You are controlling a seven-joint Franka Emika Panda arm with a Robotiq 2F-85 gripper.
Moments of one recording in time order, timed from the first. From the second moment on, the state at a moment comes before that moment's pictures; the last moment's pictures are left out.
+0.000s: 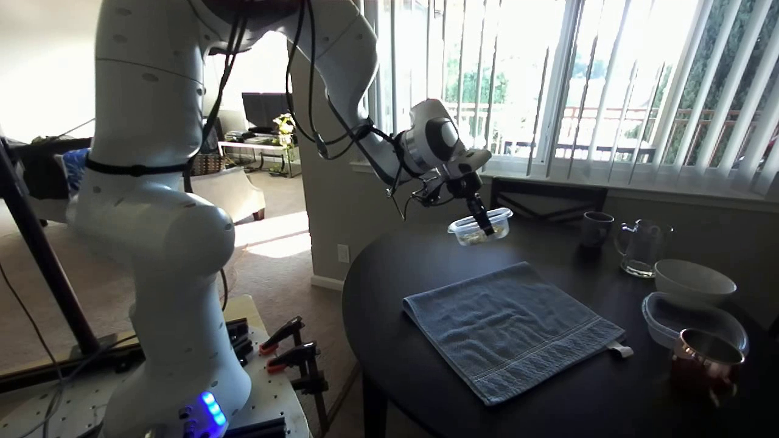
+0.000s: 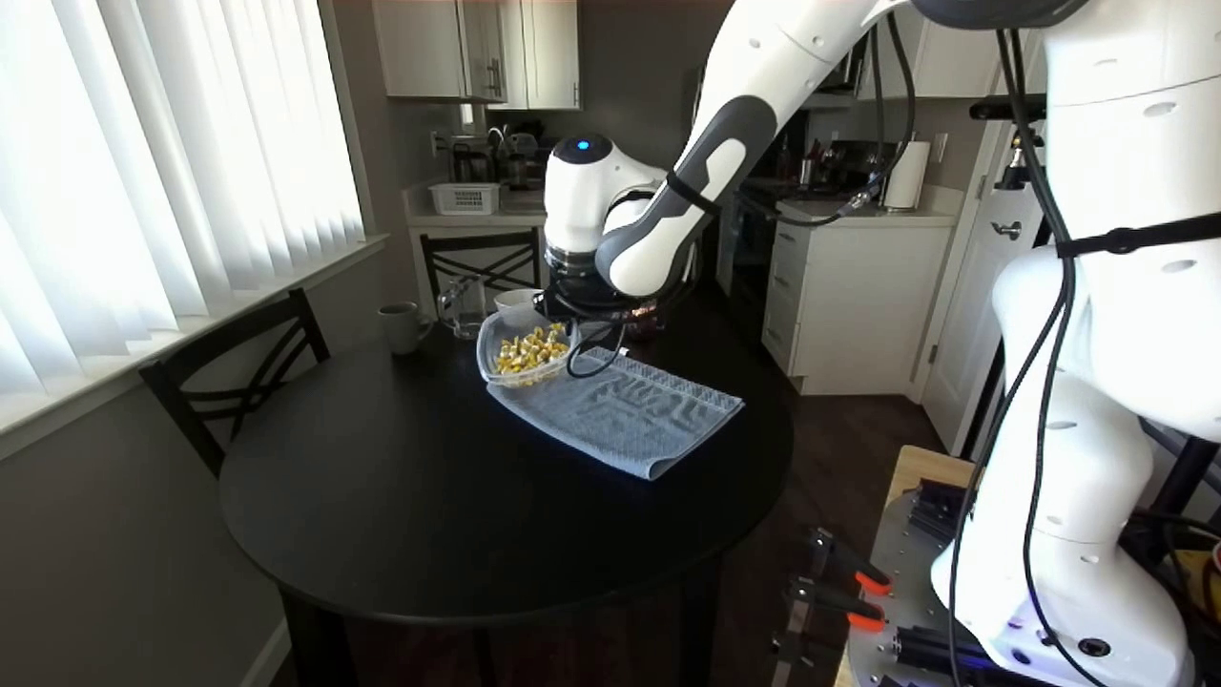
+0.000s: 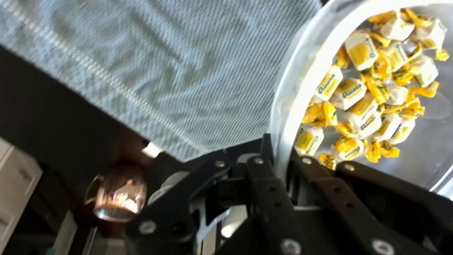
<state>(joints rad) 0.53 0.29 -0.56 -2.14 -0.59 2.73 1.23</state>
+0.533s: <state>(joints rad) 0.57 0.24 -0.44 -2.02 -1.11 2.16 1.51</state>
